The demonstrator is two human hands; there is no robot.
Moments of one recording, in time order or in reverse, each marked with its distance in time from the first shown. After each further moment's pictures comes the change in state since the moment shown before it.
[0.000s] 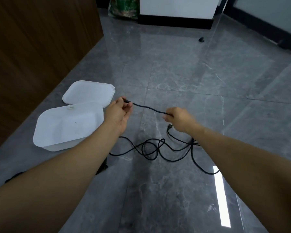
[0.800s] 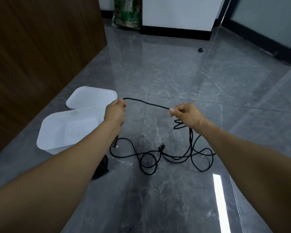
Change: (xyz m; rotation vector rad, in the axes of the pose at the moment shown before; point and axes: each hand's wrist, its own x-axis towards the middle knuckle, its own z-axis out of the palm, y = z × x) left_hand 0.008 0.015 -0.005 0.589 0.022 0.160; right_hand -0.017 -0.006 -0.034 0.502 0.145 0.036
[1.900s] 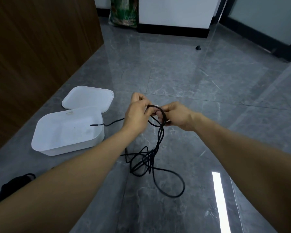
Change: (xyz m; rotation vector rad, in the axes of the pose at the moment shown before) left_hand -0.014 -0.015 0.052 0.568 -0.168 0.692; right_hand -0.001 -0.024 0.013 0.214 -0.259 0.105
